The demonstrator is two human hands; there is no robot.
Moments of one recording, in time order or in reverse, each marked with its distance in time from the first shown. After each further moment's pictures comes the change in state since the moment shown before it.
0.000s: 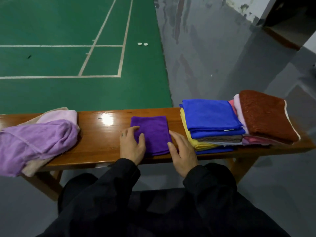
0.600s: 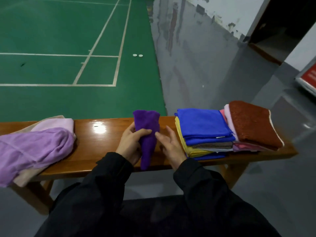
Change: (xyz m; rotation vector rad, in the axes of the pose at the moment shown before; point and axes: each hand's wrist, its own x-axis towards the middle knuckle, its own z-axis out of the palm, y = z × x) left_hand 0.002 0.090 -0.055 -1.189 -0.351 -0.434; right_hand 0.043 -0.066 -0.003 0.991 -0.148 0.573
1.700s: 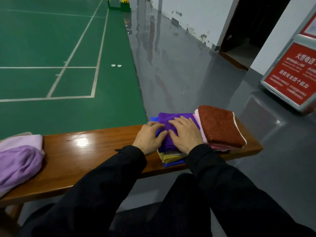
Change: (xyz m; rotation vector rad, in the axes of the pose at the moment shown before) left_hand 0.074 -0.062 0.094 1.403 -0.267 0.569; right_hand -0.007 -0.098 -0.131 -1.573 0.332 -0.539
